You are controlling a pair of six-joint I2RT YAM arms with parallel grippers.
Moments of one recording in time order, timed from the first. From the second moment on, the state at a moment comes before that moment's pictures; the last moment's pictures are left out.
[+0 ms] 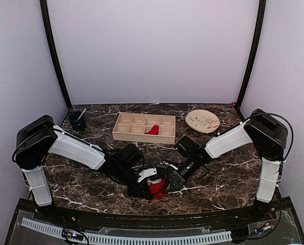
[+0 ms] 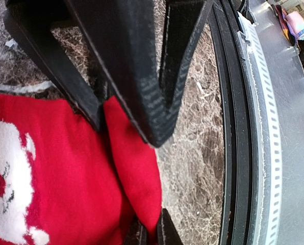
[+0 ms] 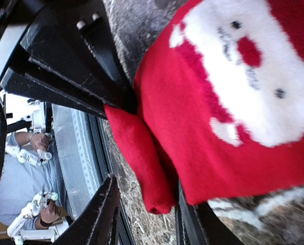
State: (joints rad) left arm -1.00 1.85 0.92 -0.14 0.63 0.17; right arm 0.84 1.93 0.95 -0.23 -0.96 0.12
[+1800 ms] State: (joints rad) left arm -0.89 2.04 1.03 -0.38 1.08 0.14; right arm 1.21 1.60 0.84 -0.18 -0.22 -0.02
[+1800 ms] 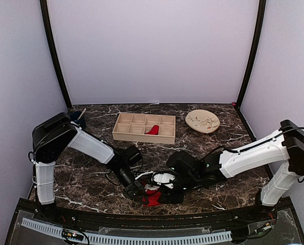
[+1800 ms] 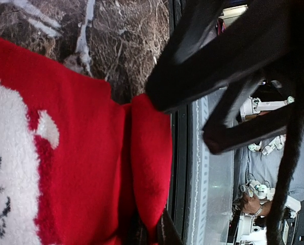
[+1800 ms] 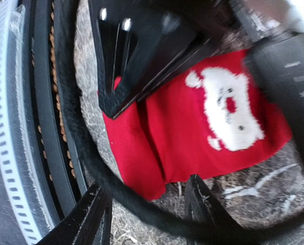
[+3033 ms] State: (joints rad) left arm -0.87 2.08 1.06 -0.48 1.14 0.17; right arm 1.24 1.75 0.94 -0.25 -0.28 -0.11
